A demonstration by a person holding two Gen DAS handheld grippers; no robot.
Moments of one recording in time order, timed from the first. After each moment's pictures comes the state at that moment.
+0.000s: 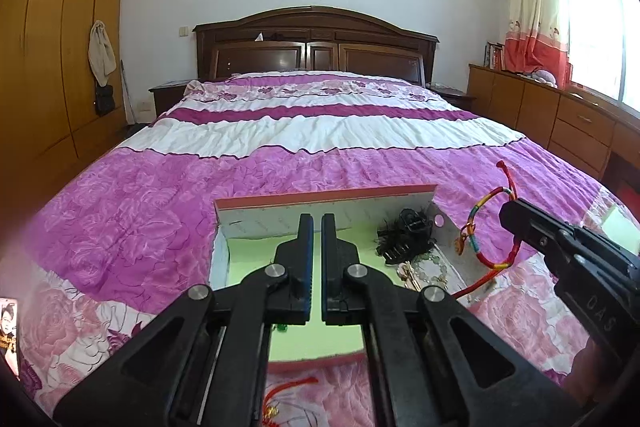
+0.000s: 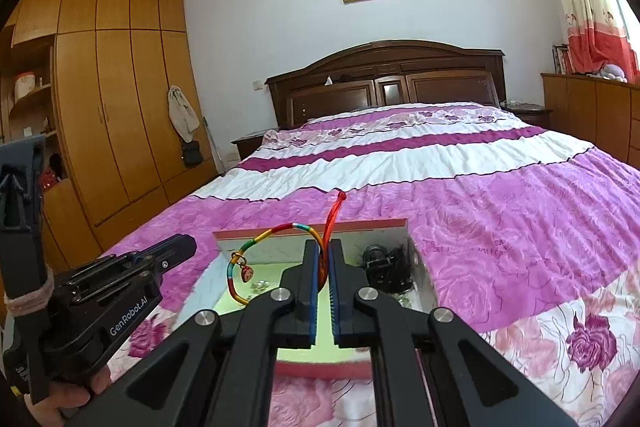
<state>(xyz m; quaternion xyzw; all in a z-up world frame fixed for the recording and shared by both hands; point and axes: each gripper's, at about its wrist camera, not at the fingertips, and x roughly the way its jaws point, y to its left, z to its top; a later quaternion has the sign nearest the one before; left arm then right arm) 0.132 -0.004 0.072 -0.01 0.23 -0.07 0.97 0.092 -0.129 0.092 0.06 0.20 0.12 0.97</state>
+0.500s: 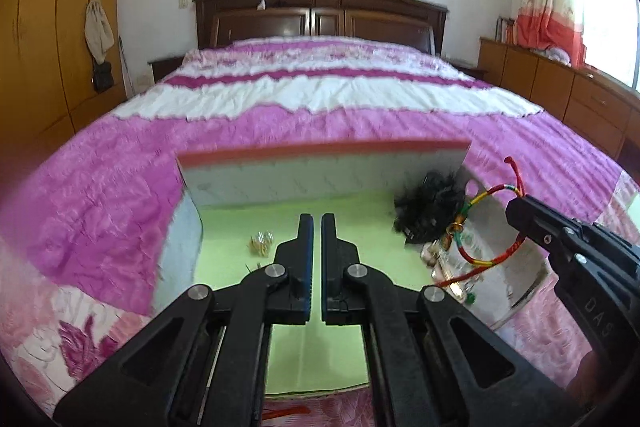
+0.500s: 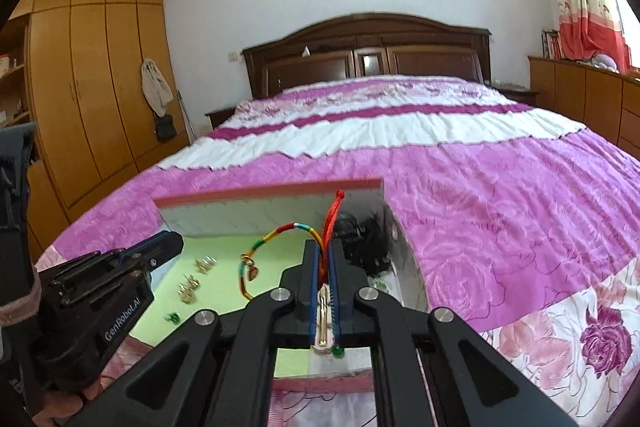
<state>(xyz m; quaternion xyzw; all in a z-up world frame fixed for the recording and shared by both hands) 0.180 -0.023 0.017 -0.01 0.29 -0.06 0.96 0.146 -0.136 0.038 0.04 0.25 0.08 0.96</state>
